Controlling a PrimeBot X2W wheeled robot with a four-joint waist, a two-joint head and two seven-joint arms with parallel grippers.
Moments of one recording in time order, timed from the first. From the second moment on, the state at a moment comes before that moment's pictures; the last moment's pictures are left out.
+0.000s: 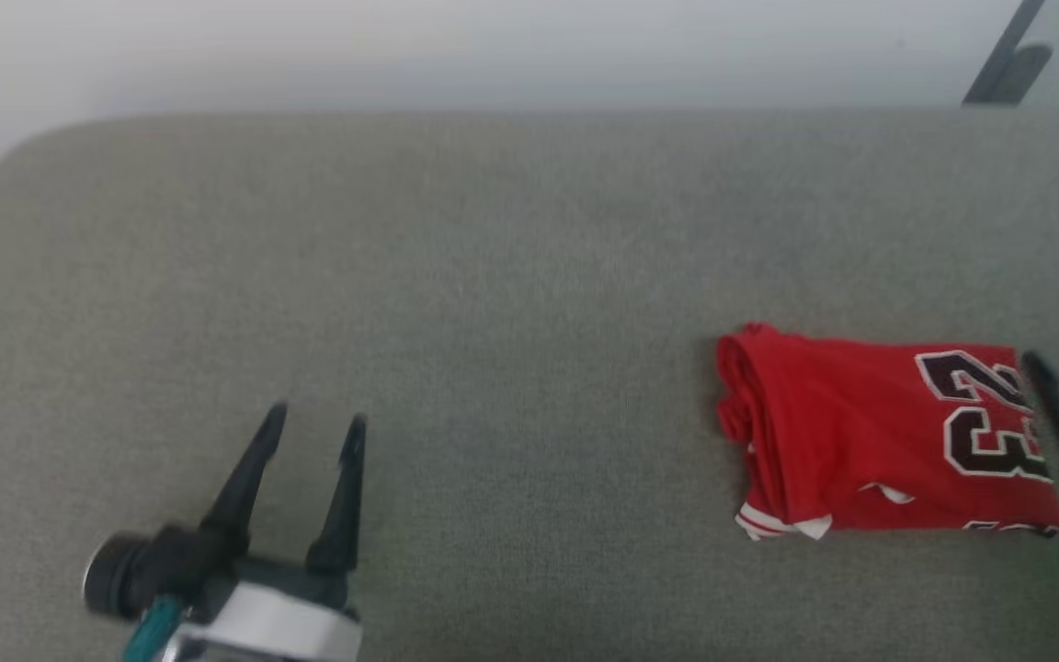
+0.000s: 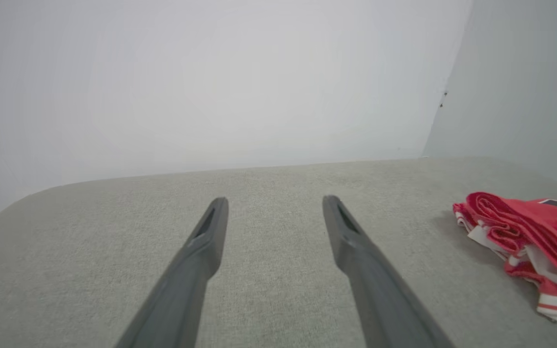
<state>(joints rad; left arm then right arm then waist) 0.05 0.12 -0.03 -0.02 -0.16 -0.13 -0.26 -0.12 -0.54 -0.01 0.11 0.55 0.13 0.15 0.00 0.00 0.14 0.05</state>
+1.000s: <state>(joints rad) -0.26 0.16 -0.15 0.02 -0.18 -0.13 -0.26 -0.32 -0.69 0.10 0.17 0.79 0.13 0.70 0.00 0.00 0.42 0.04</state>
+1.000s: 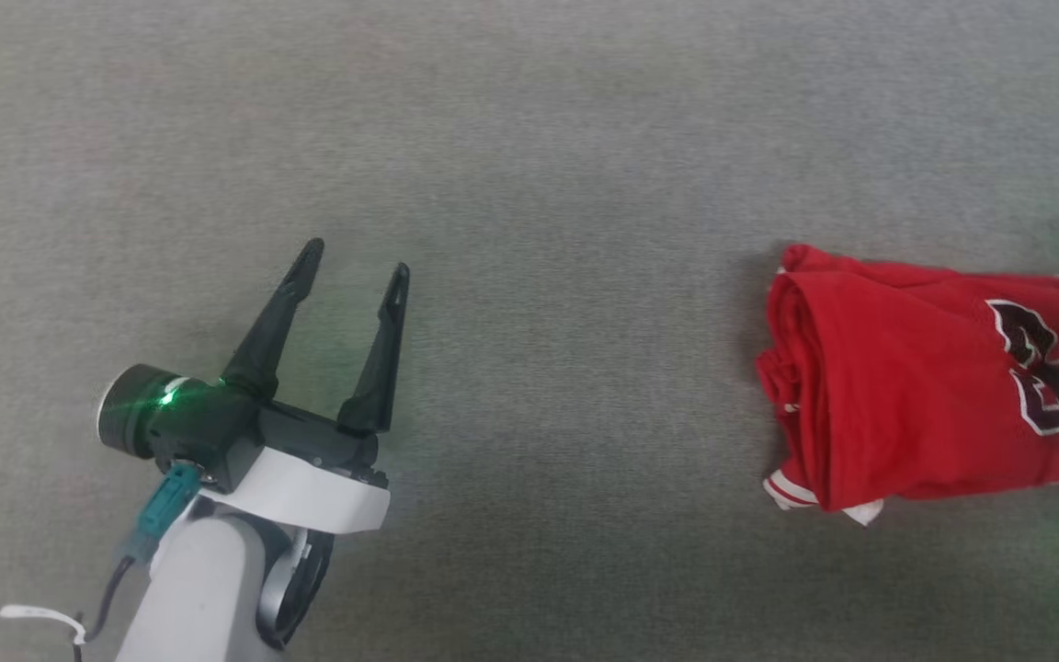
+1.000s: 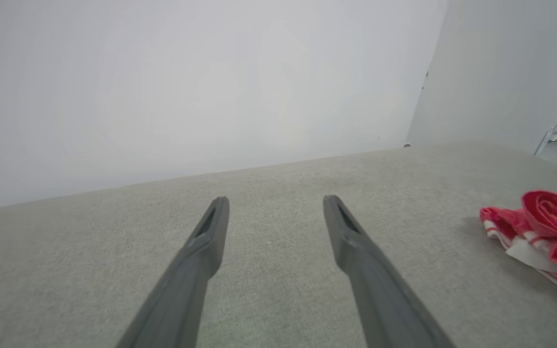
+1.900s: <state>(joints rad) -0.62 0.35 -0.32 0.04 -0.17 -0.13 -0.26 -0.60 -0.75 -0.16 0.63 0.69 0.13 0.31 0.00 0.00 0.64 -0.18</state>
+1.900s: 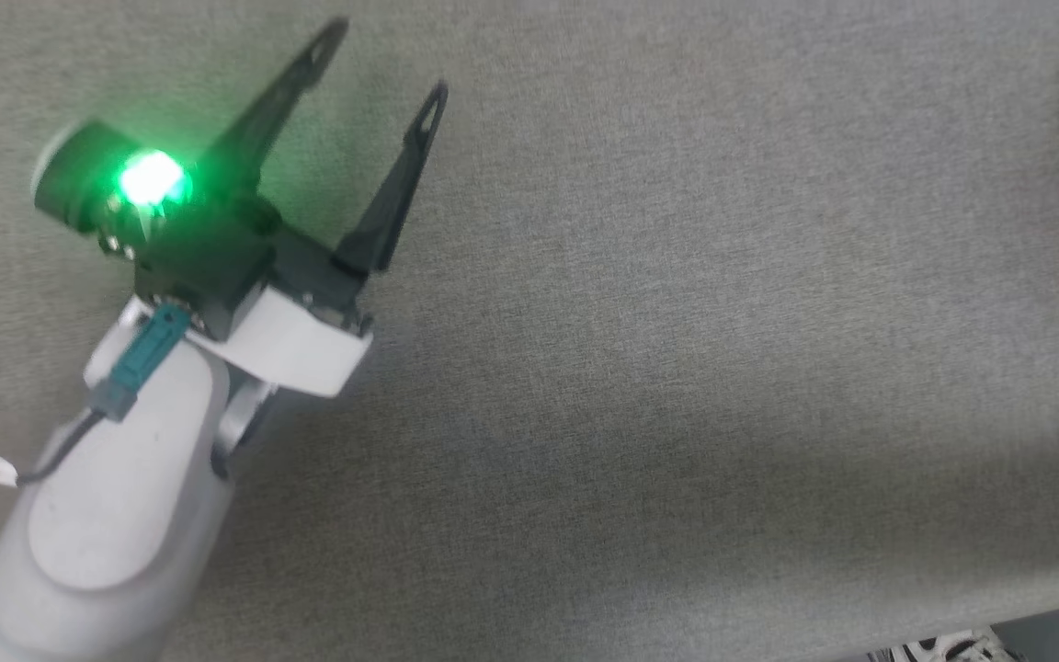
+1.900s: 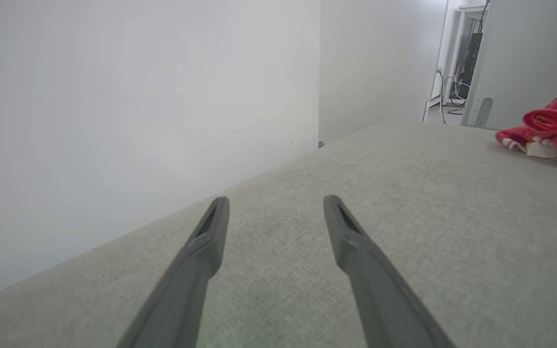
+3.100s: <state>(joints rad) -0.44 0.26 -0.22 0.04 -0.19 -0.13 -0.26 -0.79 -0.66 0.12 0.91 0.49 0.13 -0.10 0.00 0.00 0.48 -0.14</state>
